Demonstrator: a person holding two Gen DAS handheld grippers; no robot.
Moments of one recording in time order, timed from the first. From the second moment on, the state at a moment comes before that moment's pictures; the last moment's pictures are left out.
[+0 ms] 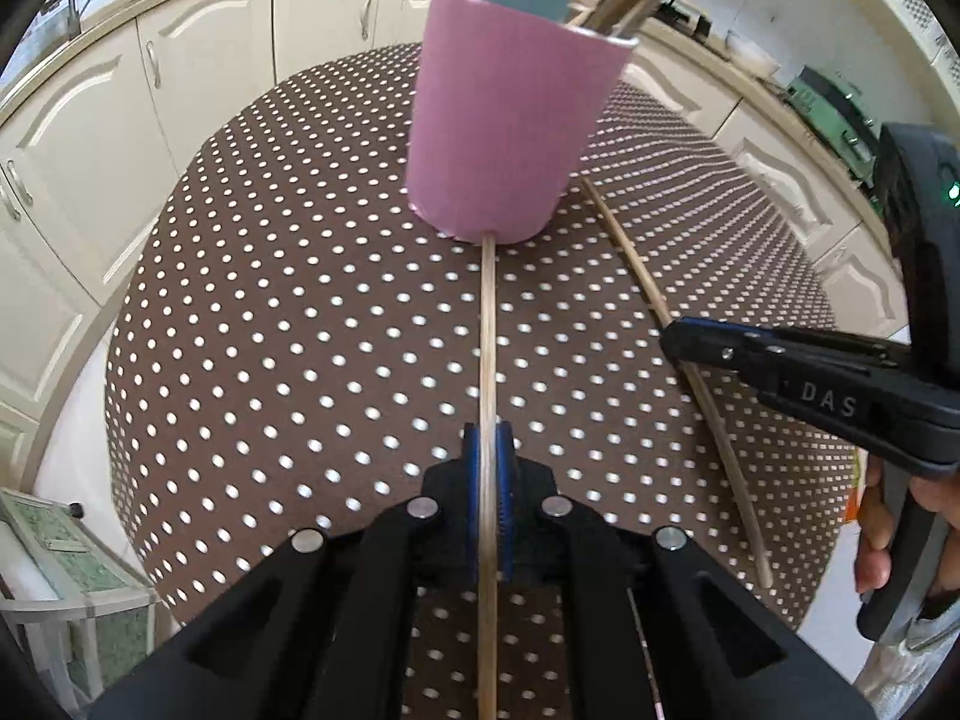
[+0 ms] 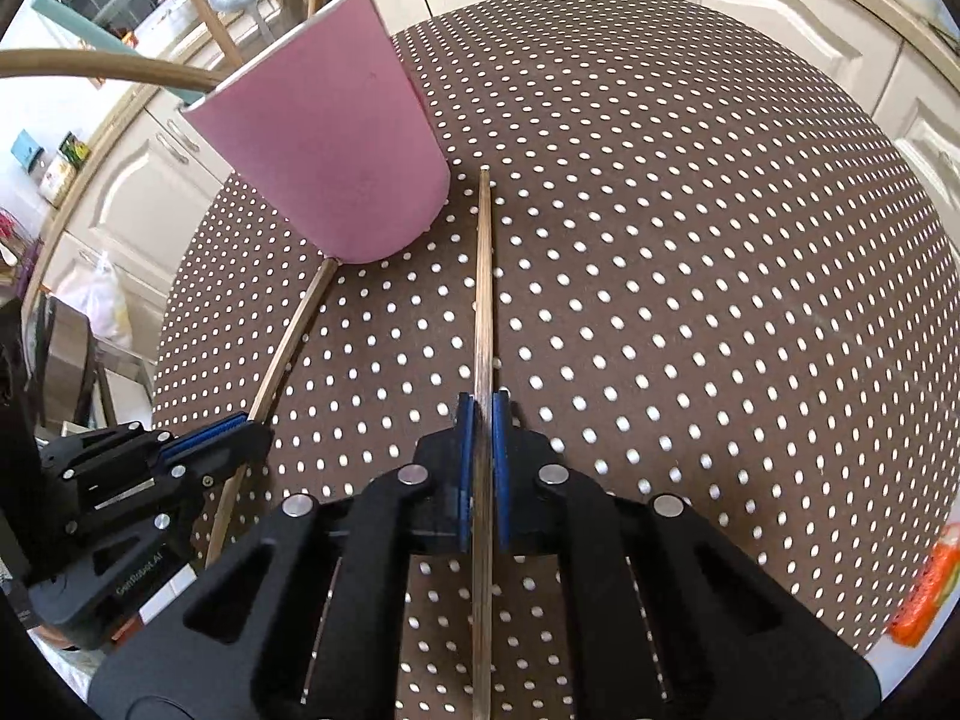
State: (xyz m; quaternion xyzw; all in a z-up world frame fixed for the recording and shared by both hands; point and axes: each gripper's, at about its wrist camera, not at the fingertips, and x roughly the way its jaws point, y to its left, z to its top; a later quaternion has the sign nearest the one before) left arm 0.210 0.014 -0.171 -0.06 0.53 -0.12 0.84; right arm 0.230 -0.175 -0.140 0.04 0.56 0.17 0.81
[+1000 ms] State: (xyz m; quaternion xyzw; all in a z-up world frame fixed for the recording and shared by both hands) left arm 0.096 0.012 -0.046 -0.07 0.18 -0.17 0.97; right arm 0.125 -0.288 -0.031 0.14 0.30 0.24 0.91
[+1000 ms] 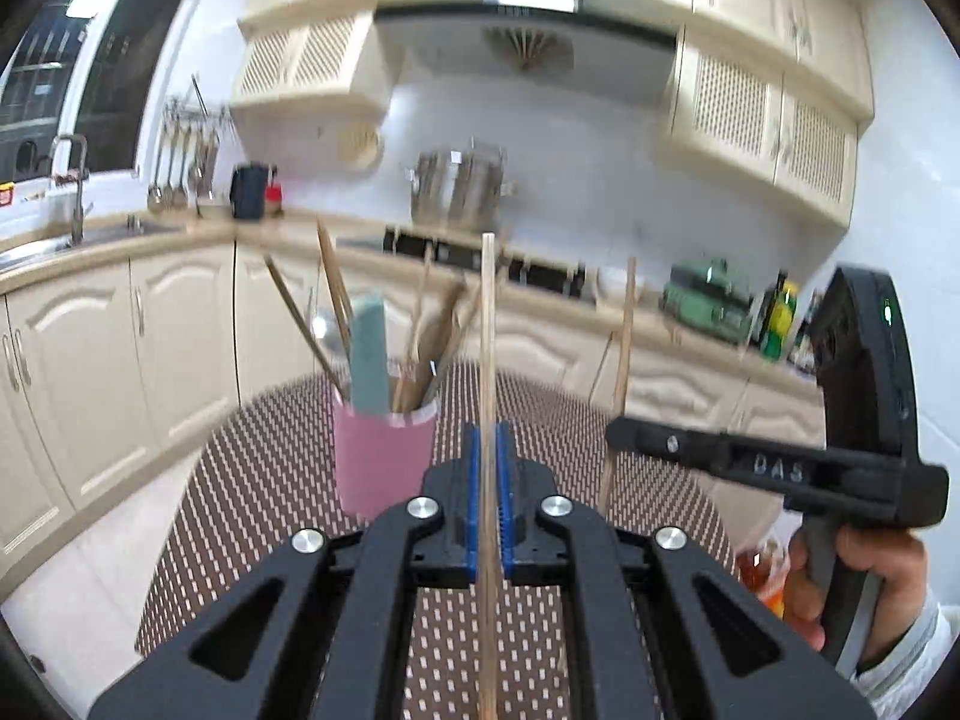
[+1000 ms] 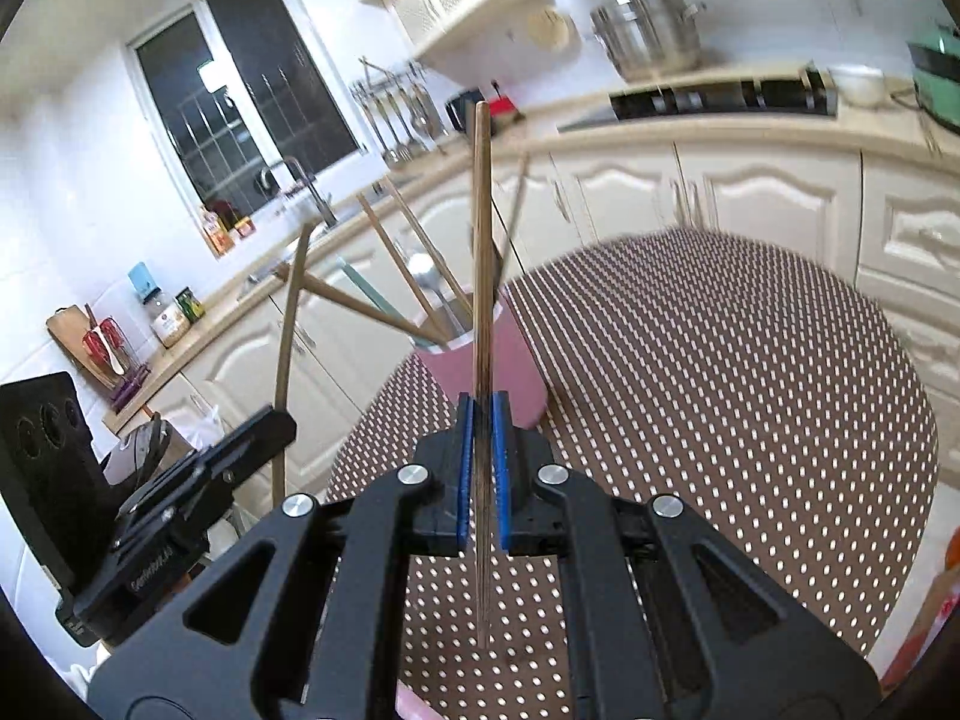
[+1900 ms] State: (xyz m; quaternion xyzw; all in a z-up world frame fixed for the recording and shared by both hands) left arm 0.142 0.027 -0.001 -0.15 -0.09 -0.11 0.98; right arm 0.153 -0.239 0.004 0.15 0.17 0.23 0.95
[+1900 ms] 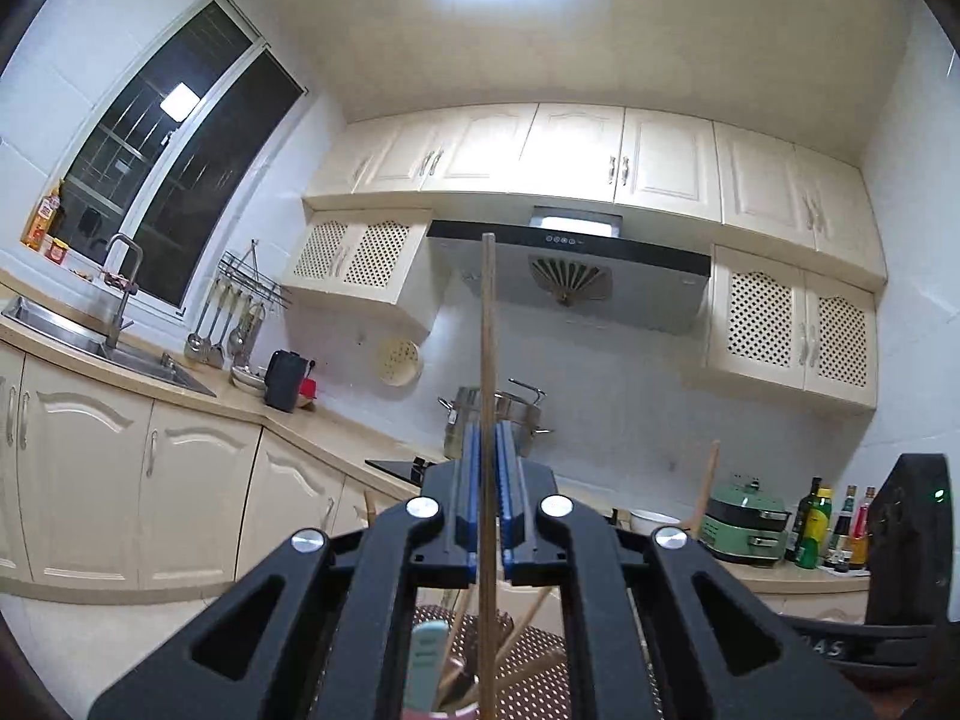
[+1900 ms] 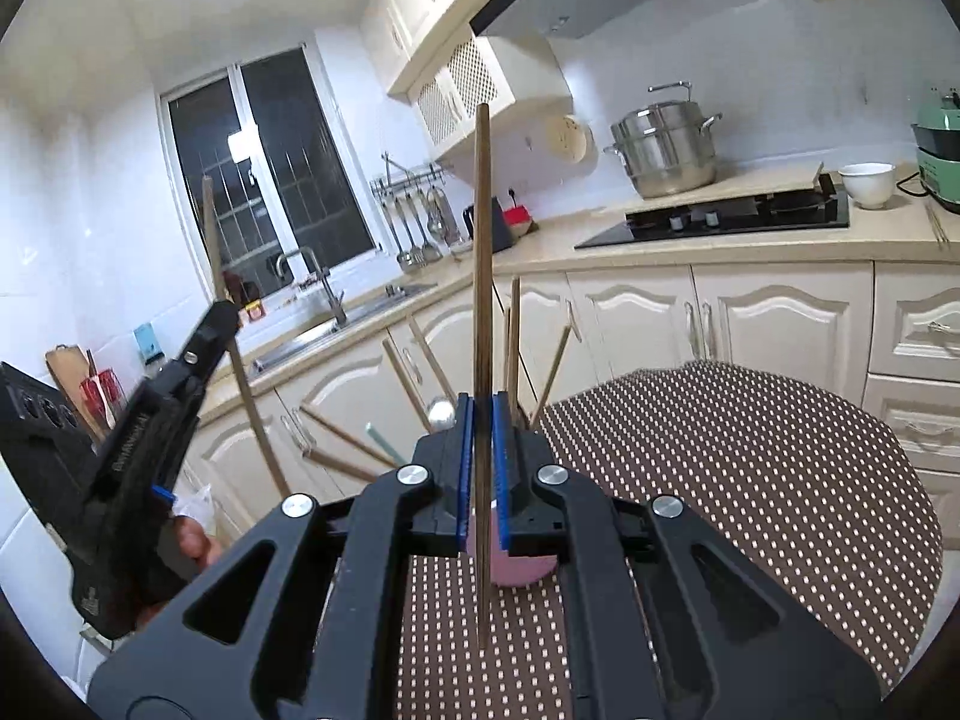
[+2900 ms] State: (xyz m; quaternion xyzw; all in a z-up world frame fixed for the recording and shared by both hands) left arm 0.164 0.061 0.042 -0.14 -0.25 0.00 0.96; right arm 0.217 -0.219 0.024 0.15 0.09 0.27 0.95
